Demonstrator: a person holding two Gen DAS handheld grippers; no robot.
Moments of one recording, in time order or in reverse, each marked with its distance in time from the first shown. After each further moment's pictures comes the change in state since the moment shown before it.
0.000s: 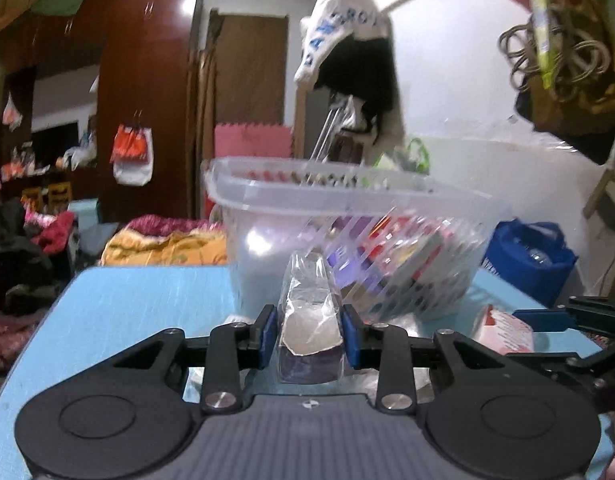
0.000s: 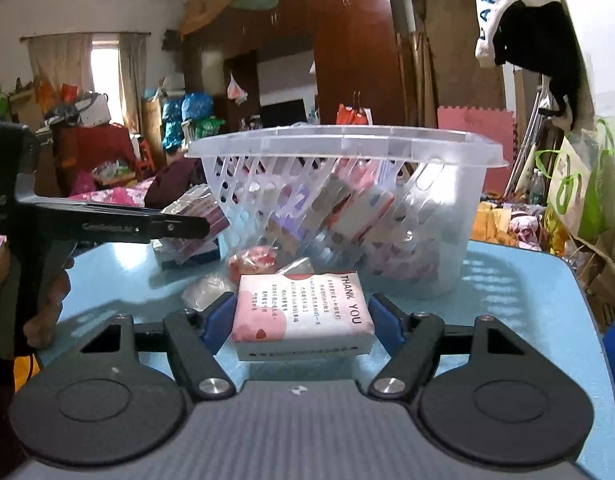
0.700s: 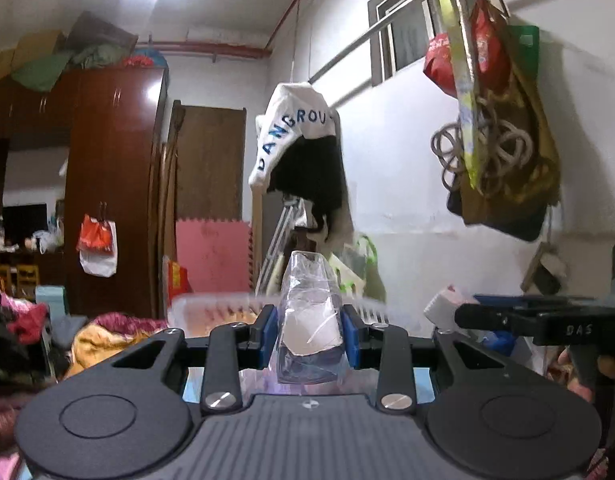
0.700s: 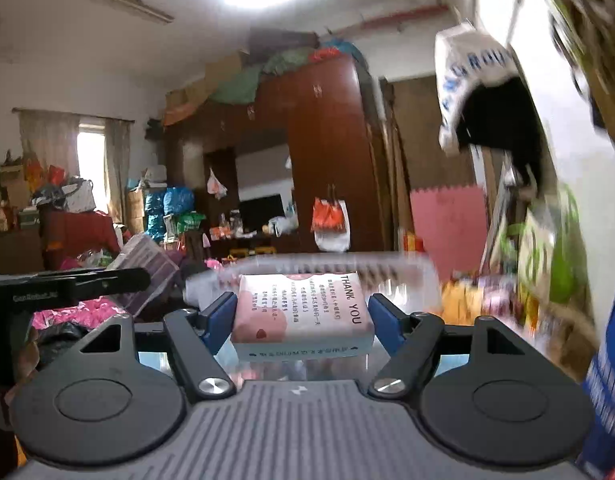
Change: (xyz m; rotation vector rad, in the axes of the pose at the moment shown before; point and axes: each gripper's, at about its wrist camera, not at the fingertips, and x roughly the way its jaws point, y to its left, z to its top) left arm -0.063 -0.028 0.060 0.050 -0.271 -0.113; right arm -0.056 -0.001 0.080 0.009 -0.284 -0.064
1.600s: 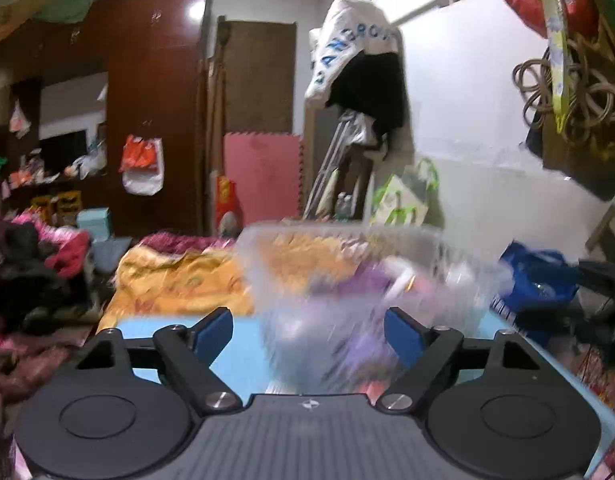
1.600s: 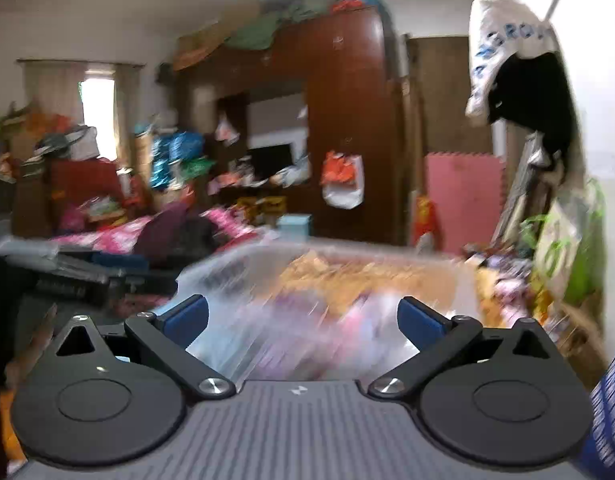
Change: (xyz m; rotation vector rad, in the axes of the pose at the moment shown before) left arm 0.031 0.056 -0.012 -0.069 0.292 0.151; right arm 0.049 0.021 -0.022 -0.054 0.255 0.028
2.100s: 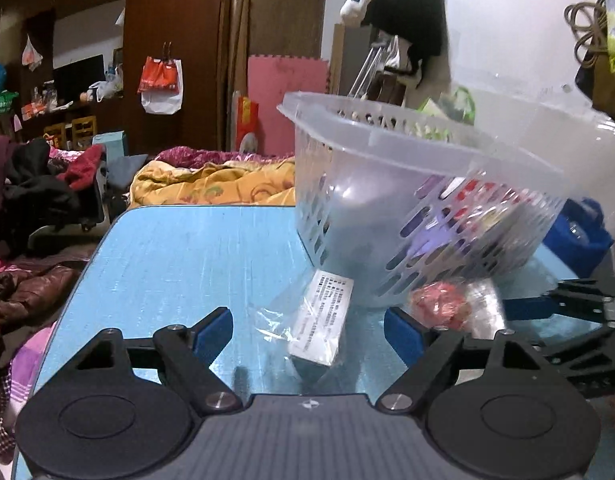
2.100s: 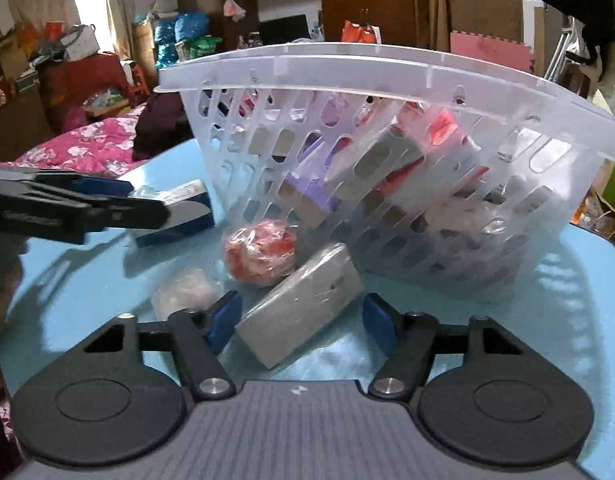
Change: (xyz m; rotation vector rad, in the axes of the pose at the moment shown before) left arm 0.058 0.030 -0.044 -0.047 0.225 0.051; right arm 0.089 0.014 -0.047 0.014 0.325 0.059
